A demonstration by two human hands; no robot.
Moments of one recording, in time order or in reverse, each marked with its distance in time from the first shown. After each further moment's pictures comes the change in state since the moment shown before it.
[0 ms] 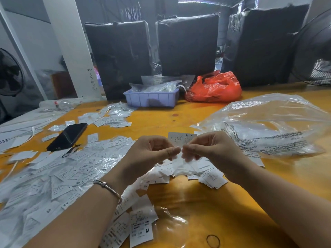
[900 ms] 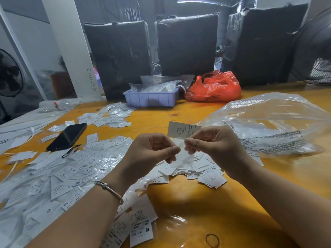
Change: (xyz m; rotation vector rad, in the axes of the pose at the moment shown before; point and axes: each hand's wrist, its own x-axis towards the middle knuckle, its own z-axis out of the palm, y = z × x) left_hand -0.001 0.003 0.004 -0.067 0.035 0.123; right_hand 0.001 -0.001 -0.003 -0.053 0.101 -0.178
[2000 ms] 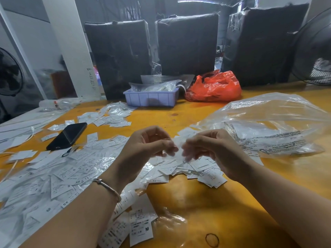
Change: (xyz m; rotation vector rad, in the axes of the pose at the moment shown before) left_hand 0.001 0.001 -0.009 -0.209 0.009 -0.090; right_hand -0.001 0.000 -0.001 0.181 -0.106 0.232
